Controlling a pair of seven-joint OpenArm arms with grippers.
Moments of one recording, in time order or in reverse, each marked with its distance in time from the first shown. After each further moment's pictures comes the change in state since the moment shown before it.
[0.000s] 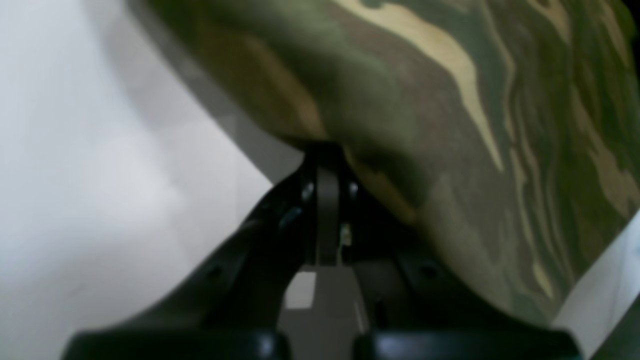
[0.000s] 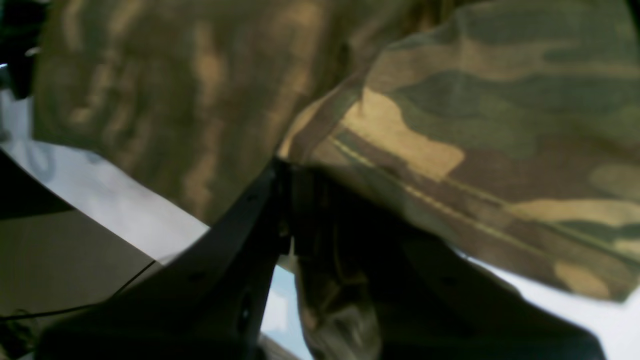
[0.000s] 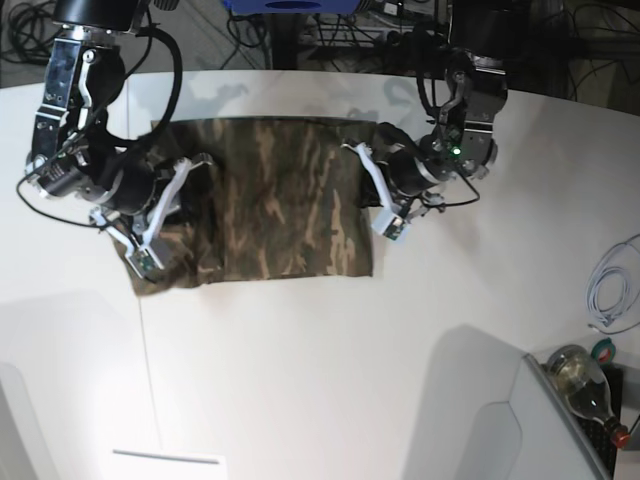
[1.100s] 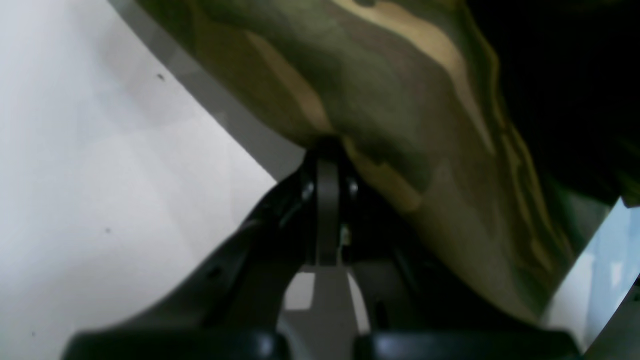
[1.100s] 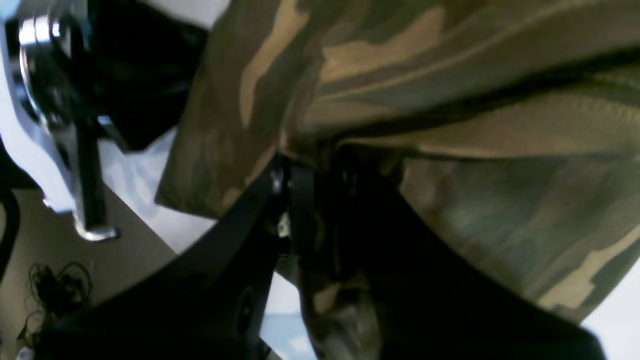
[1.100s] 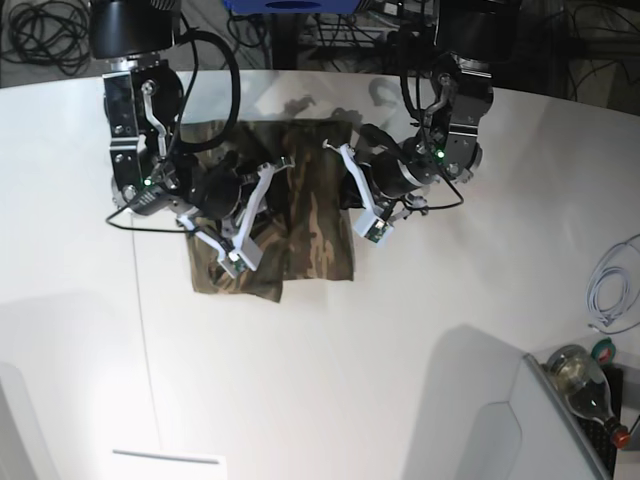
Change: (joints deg) left arm -0.7 1.8 0.7 -0.2 0.6 0.0 0.4; right arm 5.1 -0.7 -17.4 -14.4 0.2 -10.7 5.8
